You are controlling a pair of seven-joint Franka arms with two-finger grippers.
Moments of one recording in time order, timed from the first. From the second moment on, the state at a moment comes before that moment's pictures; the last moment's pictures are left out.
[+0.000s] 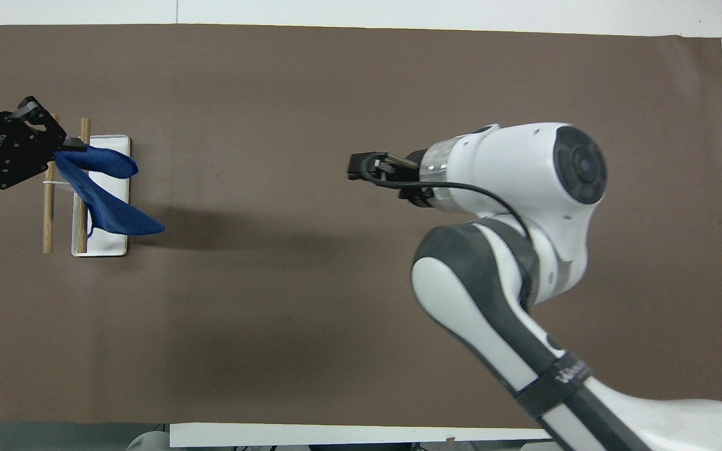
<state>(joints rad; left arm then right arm) -0.05 -0.10 -0.01 -1.93 -0.37 2.03 -0.57 -0.02 0.11 0.43 -1.94 0.37 2.26 0.40</state>
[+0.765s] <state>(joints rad) -0.04 -0.09 -0.01 -1.93 -0.32 2.11 -0.08 0.05 -0.01 -0.04 -1.84 0.02 1.86 0.15</state>
